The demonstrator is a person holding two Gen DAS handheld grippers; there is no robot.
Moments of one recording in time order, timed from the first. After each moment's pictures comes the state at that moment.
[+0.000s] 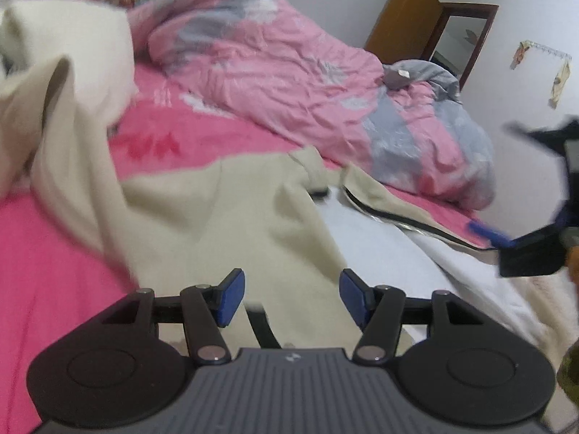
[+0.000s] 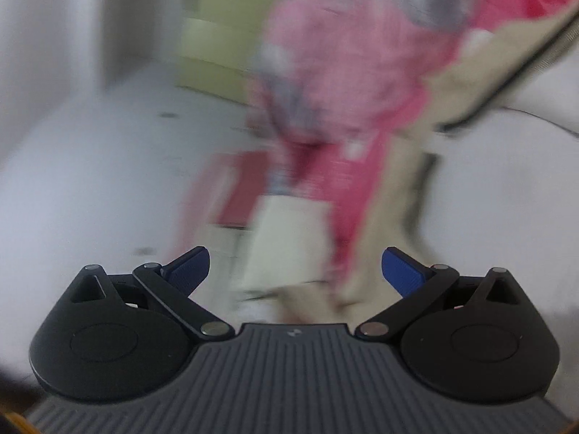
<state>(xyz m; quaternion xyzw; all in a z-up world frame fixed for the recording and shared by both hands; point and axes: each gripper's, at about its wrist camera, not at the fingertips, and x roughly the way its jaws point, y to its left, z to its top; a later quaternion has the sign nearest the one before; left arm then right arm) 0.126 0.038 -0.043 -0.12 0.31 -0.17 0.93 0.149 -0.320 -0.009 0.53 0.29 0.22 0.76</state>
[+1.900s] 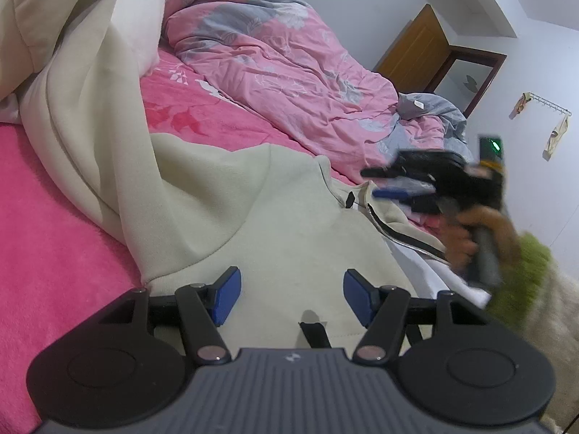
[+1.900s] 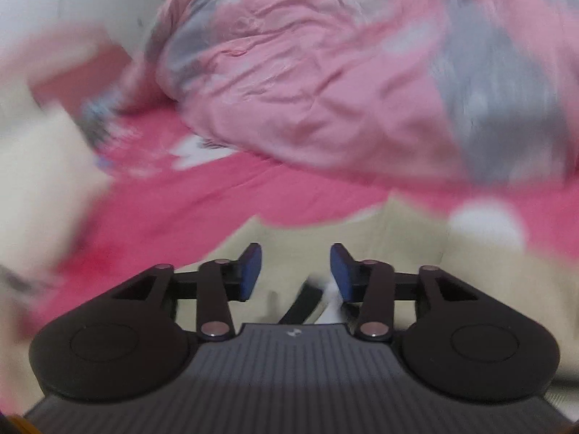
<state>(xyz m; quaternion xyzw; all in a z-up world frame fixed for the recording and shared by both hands) 0.160 0.077 -0.112 -0.23 0.29 -0.20 0.91 0.366 -0.239 -0.063 0.14 0.34 0.11 0.92</state>
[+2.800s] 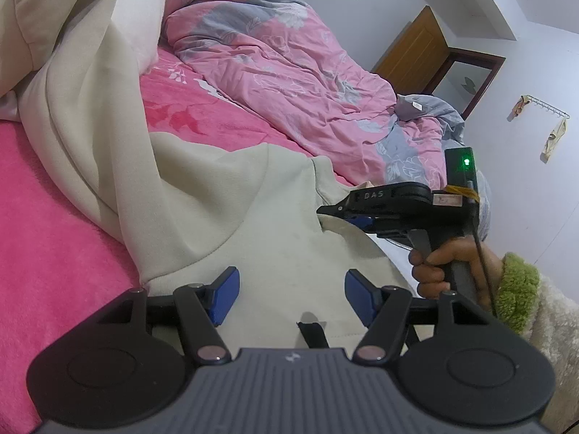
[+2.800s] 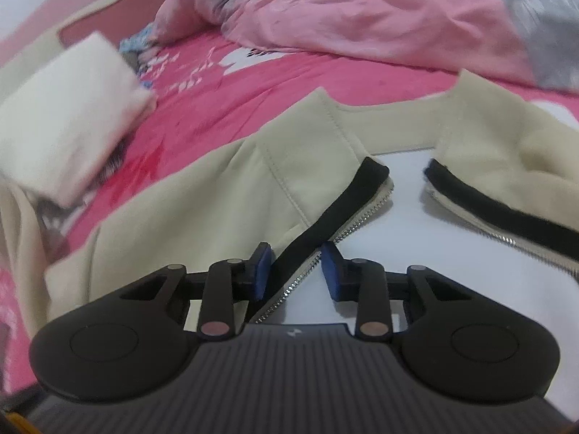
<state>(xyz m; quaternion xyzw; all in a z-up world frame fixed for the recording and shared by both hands) 0.158 0.078 -0.113 -0.23 0.28 -0.20 0.91 0.346 -0.190 -0.104 0.10 0.41 0.15 0.89</state>
